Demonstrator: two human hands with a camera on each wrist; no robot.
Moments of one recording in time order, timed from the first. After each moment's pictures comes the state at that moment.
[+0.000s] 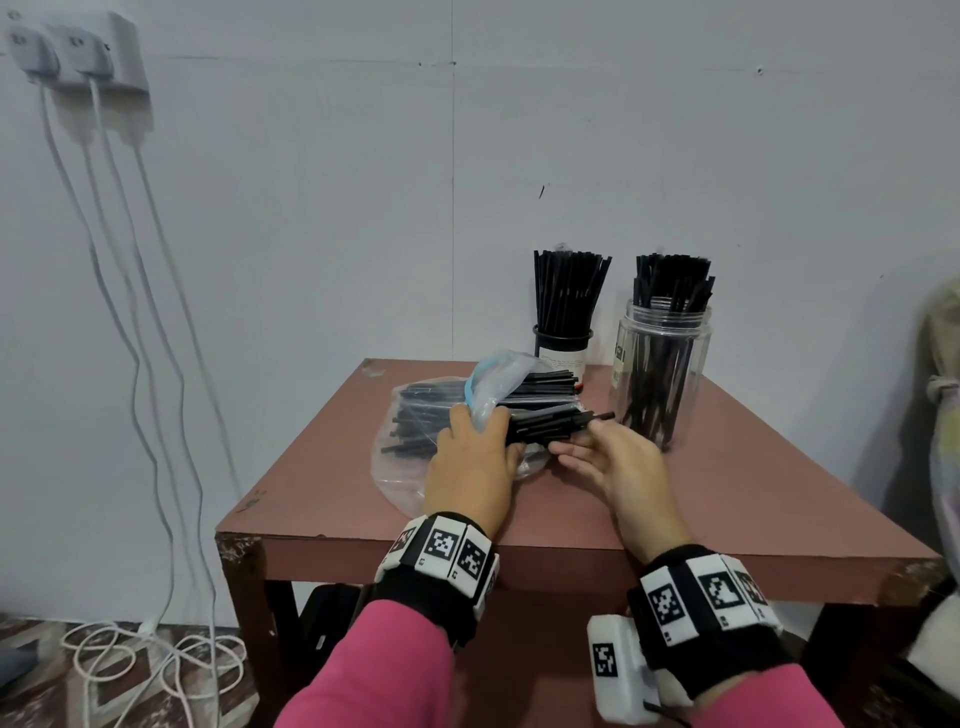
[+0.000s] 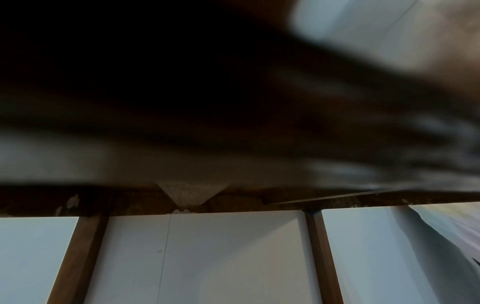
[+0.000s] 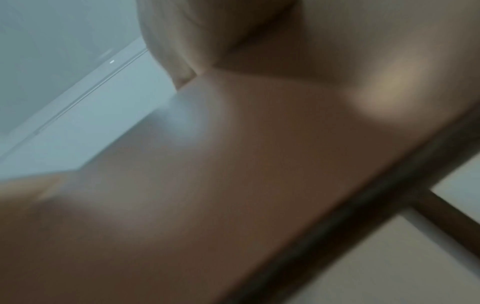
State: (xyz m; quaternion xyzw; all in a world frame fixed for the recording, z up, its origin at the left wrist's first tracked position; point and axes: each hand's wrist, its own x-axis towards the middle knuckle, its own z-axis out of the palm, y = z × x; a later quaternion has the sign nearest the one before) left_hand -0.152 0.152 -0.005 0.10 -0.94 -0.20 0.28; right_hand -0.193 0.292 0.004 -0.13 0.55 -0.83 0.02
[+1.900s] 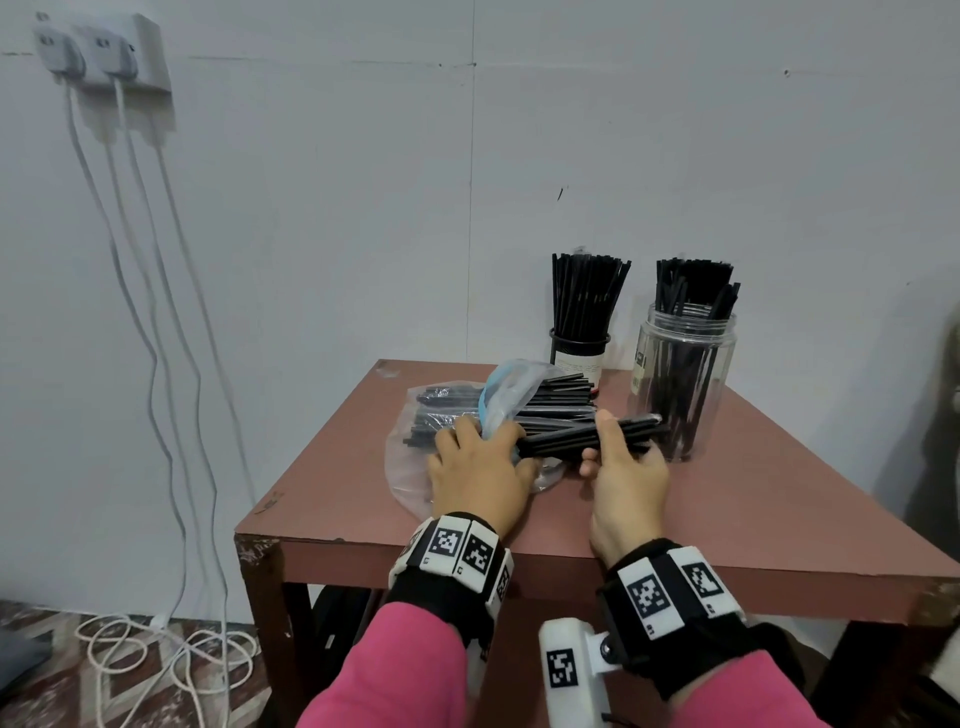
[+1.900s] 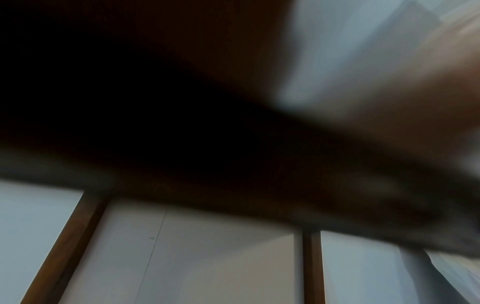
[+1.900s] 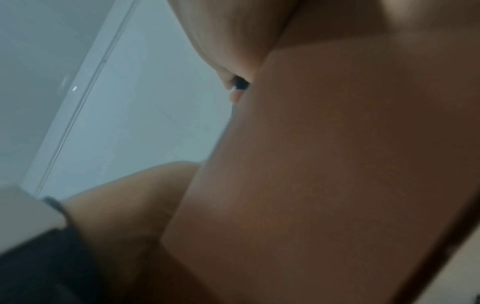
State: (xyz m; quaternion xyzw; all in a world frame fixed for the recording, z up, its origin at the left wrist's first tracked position) left_hand -0.152 0.146 -0.005 0.16 -0.94 -0.18 0.24; right_hand -0.195 0.254 -0.004 0.03 0.54 -0.83 -0.14
